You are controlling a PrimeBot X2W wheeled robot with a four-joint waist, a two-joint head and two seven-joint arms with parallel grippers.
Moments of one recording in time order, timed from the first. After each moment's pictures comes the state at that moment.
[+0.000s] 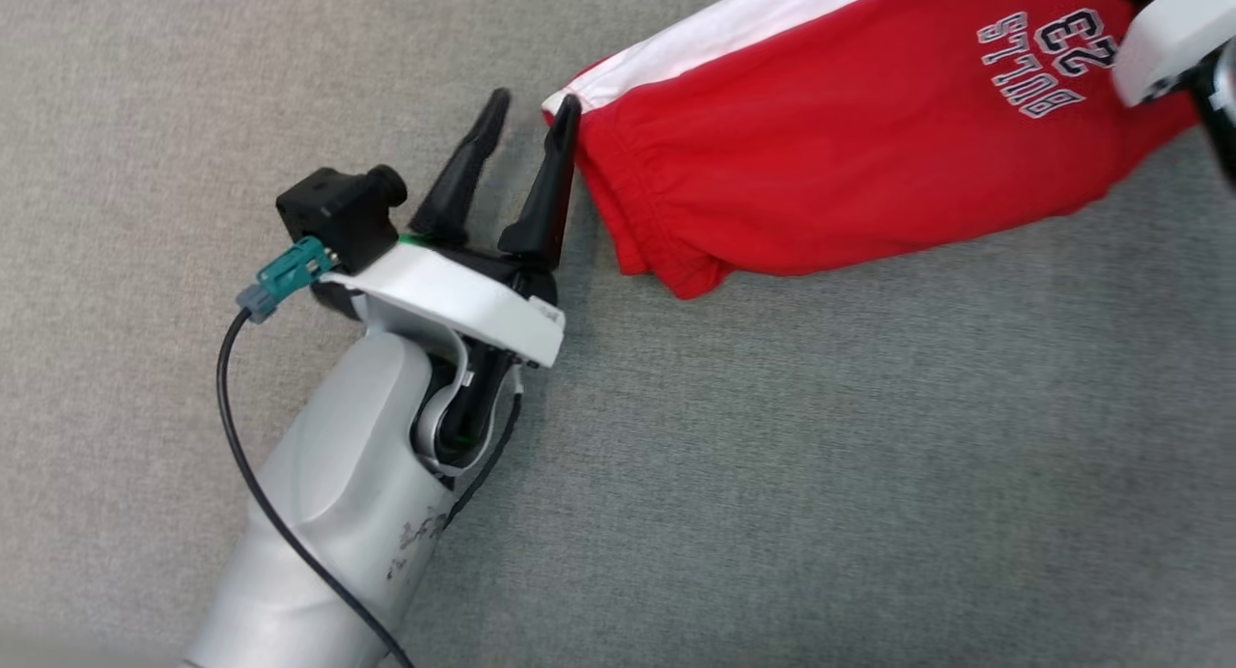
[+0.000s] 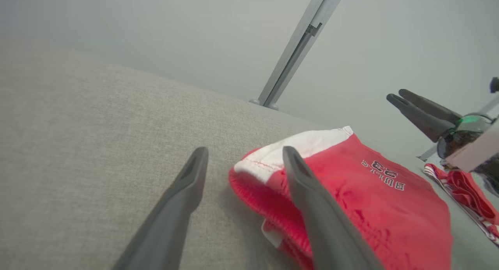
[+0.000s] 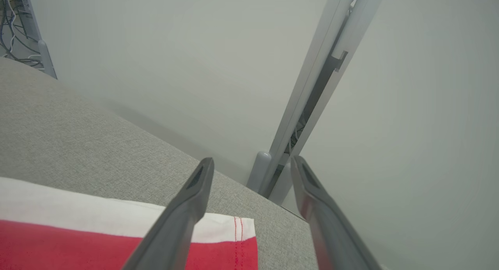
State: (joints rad) left arm -0.69 0.05 -0.46 0.46 -0.74 -0.10 -0.26; right arm -1.23 -0.44 0.68 0.82 0.41 0.13 -0.26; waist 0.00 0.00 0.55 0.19
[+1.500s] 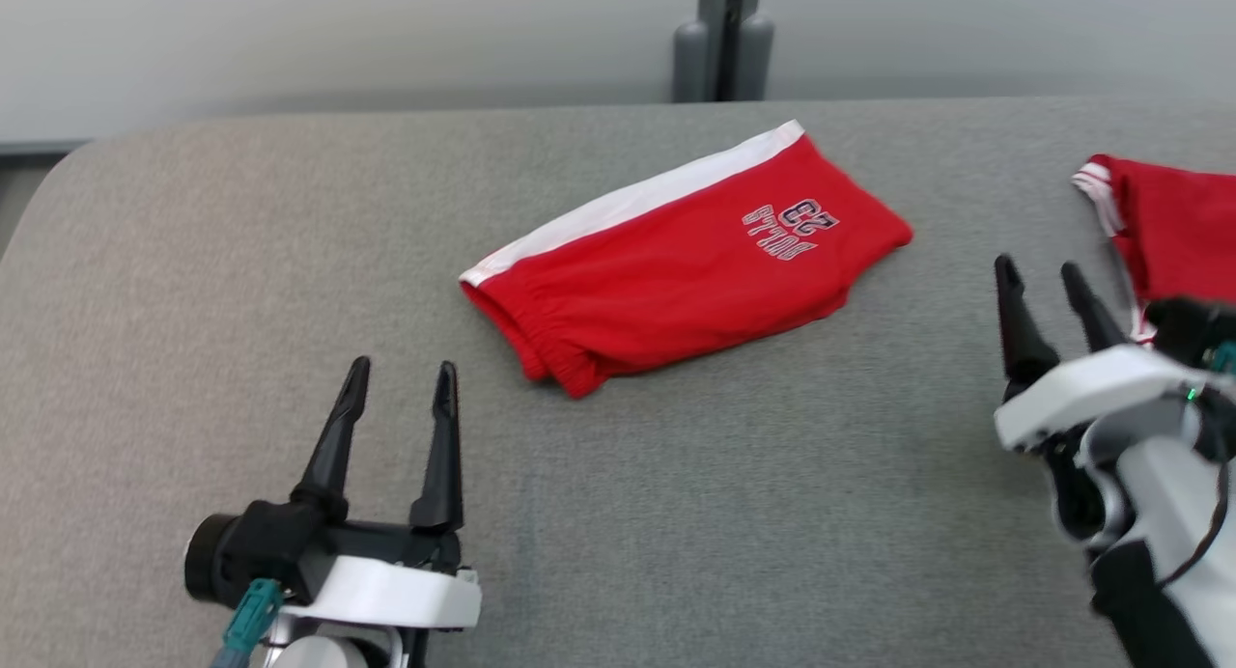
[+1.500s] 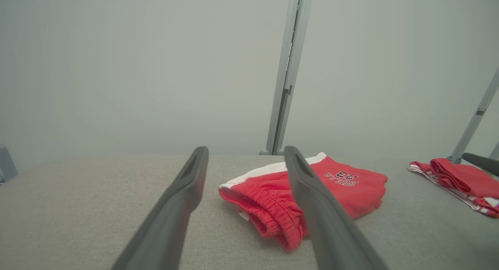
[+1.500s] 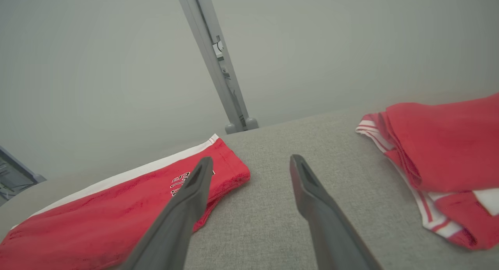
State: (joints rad) left arm -0.05 0.05 -0.18 0.01 -0.24 0.04 -0.26; right arm -0.50 -0.20 0.23 0.64 0.60 0.13 -0.26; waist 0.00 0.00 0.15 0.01
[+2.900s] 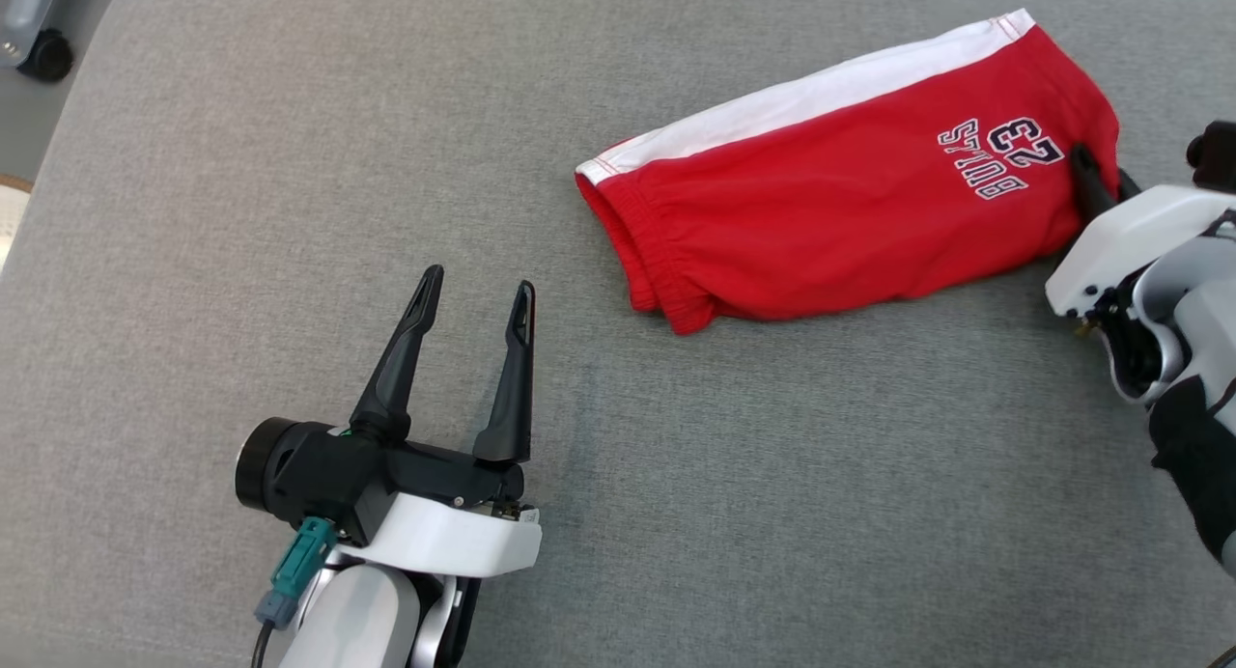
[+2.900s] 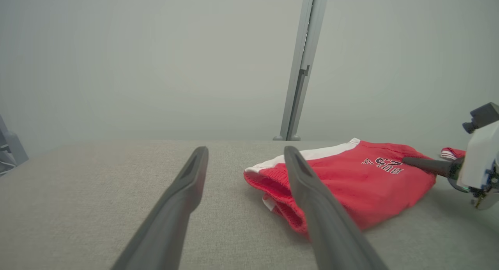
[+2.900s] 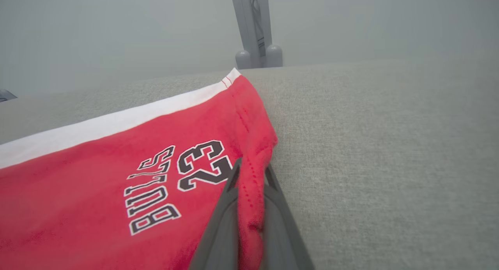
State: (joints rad) left arm -0.20 0.05 -0.32 -0.02 -0.25 0.06 -0.26; right arm -0.97 -0.32 0.62 1.12 0.85 0.13 -0.19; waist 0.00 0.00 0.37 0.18
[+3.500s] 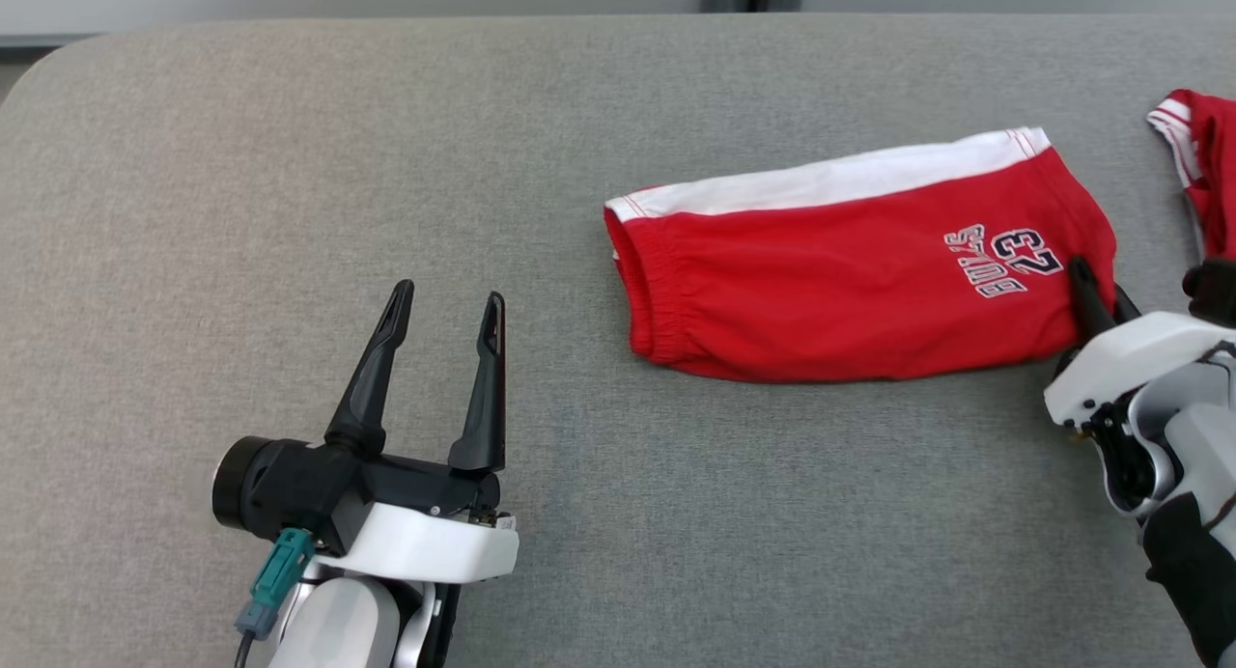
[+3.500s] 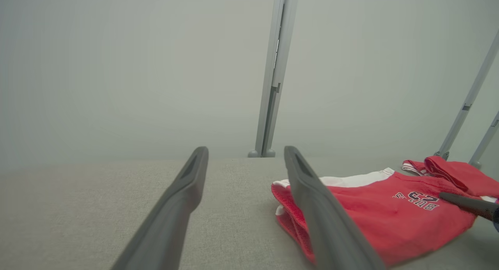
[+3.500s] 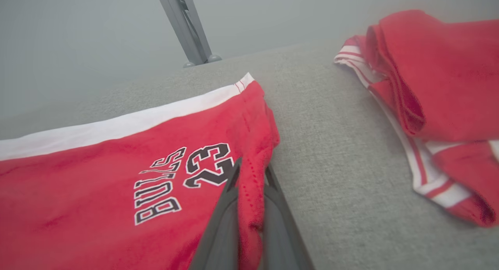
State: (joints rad) left arm -0.17 0.05 -0.28 -0.02 -0.24 0.06 -0.26; right arm -0.75 -0.32 0.52 1.01 0.84 0.13 -0.26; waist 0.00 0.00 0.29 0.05
